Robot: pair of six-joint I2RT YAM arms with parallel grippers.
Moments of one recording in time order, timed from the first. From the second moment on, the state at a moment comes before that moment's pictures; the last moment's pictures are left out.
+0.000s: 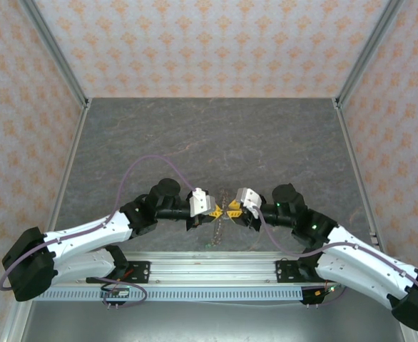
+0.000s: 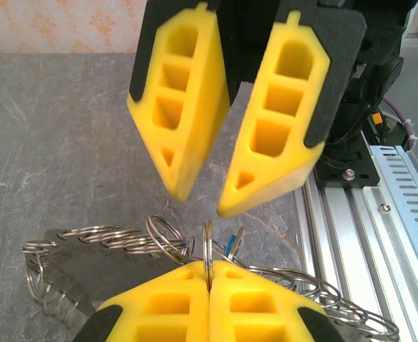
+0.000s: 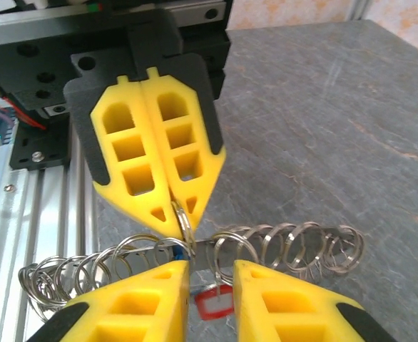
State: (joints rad) left arm -0.85 1.07 0.55 0.11 0.50 0.27; right arm 0.83 0.71 0.48 -0.20 -0.41 -0.25
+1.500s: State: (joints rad) left arm -0.85 0.59 0.40 0.06 0.02 0.14; right arm 0.81 1.23 0.70 0.10 -0.23 -0.12
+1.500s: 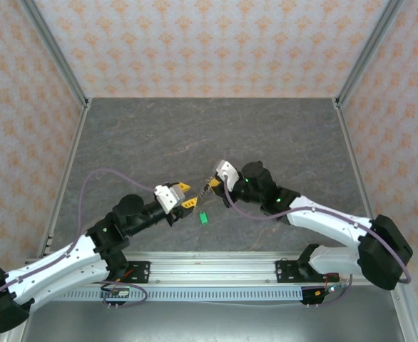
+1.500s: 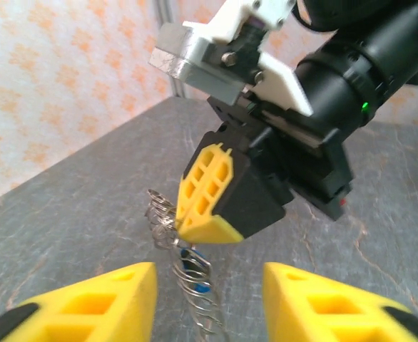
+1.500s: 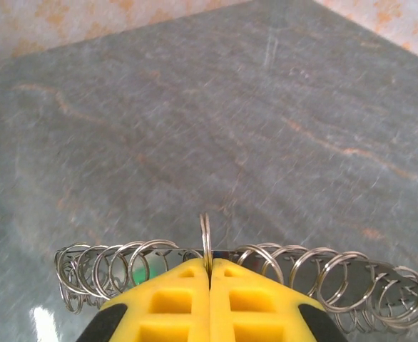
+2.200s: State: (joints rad) left arm -0.85 0.50 0.36 -0.04 -0.10 0.01; right arm 0.77 1.33 0.42 0.26 -0.15 0.04
